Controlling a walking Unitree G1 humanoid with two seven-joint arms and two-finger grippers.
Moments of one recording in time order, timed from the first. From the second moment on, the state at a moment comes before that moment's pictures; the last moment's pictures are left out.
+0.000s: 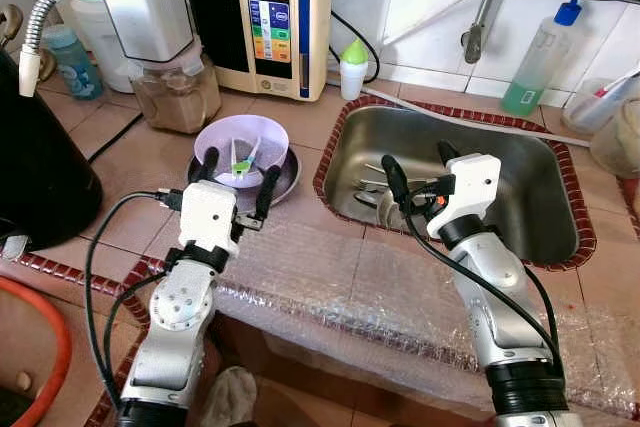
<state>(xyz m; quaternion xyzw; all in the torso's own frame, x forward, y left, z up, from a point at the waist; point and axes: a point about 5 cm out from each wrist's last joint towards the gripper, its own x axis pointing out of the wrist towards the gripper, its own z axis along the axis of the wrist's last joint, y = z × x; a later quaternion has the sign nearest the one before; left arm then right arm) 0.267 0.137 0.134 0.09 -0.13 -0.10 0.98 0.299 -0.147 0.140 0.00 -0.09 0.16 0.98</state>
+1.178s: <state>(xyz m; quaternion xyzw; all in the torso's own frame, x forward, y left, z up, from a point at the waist) 0.264 0.144 0.125 0.08 -0.11 -0.11 0.98 0.260 -0.105 0.122 0.04 0.01 0.40 0.91</state>
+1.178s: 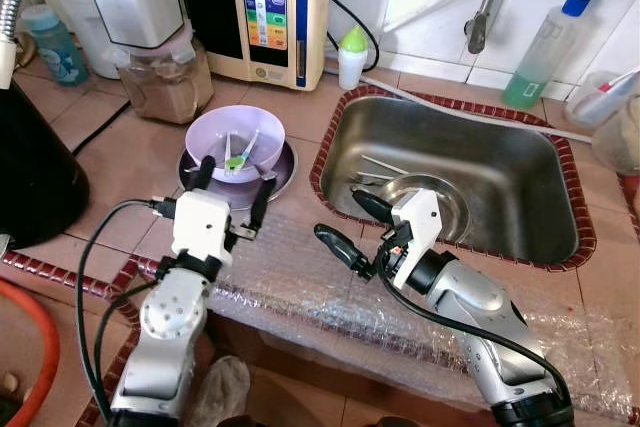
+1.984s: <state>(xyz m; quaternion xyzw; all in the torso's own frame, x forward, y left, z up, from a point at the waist) 0.276 0.154 0.126 0.16 -0.12 -0.16 0.97 0.252 -0.100 0.123 0.04 0.02 0.43 0.90</state>
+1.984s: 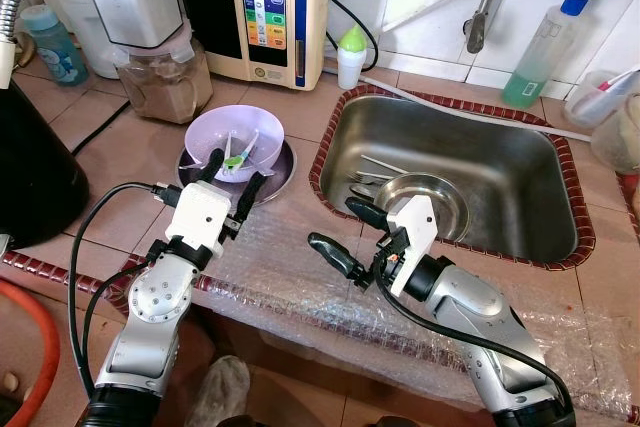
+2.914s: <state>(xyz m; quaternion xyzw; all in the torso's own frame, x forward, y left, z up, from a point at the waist) 0.274 0.145 0.129 0.19 -0.14 -0.17 0.96 0.245 -0.096 0.123 0.07 0.04 0.47 0.88</state>
